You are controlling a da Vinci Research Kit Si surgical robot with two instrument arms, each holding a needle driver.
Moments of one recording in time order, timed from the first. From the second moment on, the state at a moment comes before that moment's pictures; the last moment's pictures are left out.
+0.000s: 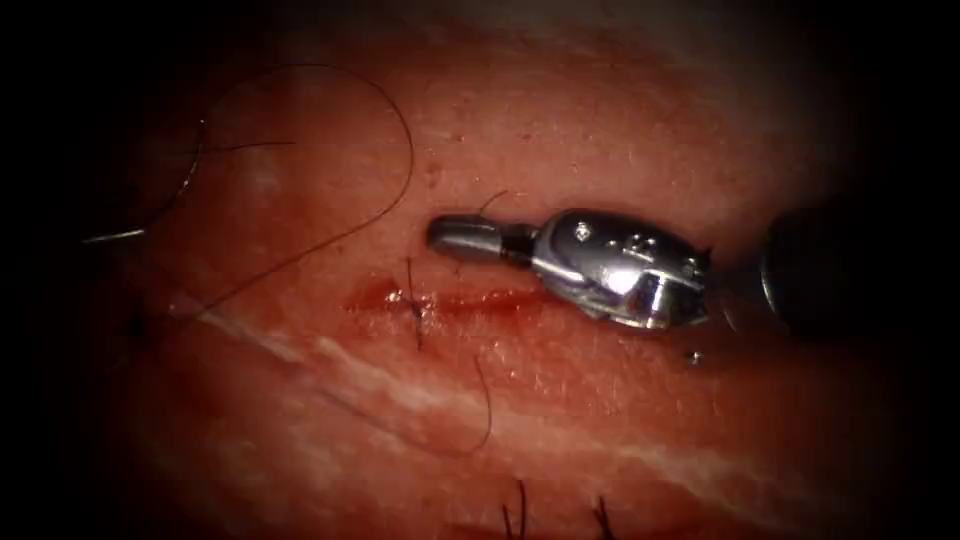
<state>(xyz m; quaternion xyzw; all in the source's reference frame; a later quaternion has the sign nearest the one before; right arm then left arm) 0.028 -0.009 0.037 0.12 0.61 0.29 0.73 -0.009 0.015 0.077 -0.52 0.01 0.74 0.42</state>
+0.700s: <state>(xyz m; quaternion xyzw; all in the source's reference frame) 0.019 -0.015 0.025 0.14 0.60 0.26 0.74 -0.014 0.014 0.059 -0.60 0.04 0.71 0.37</state>
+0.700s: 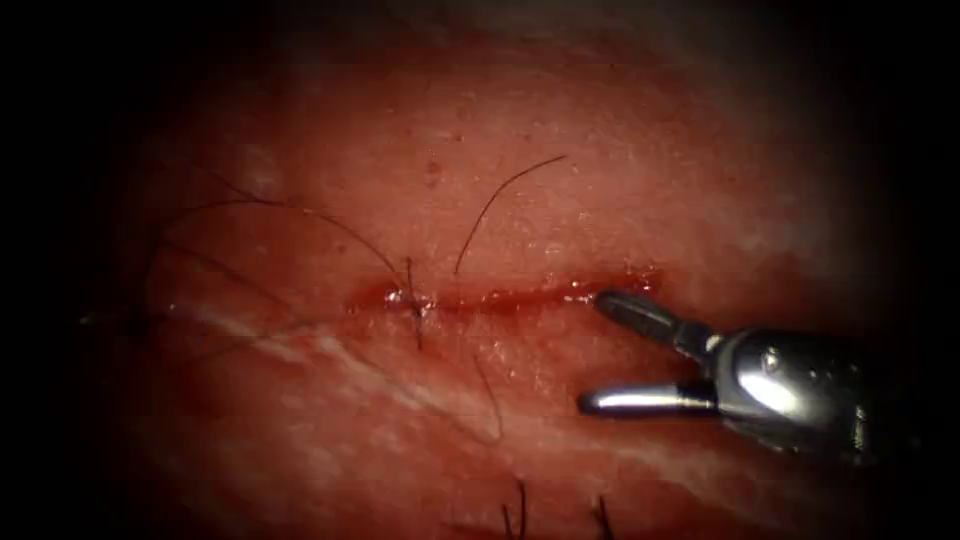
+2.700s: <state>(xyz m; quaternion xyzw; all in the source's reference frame) 0.024 -0.015 0.022 0.13 0.59 0.18 0.77 -0.020 0.022 0.068 -0.51 0.02 0.80 0.30</state>
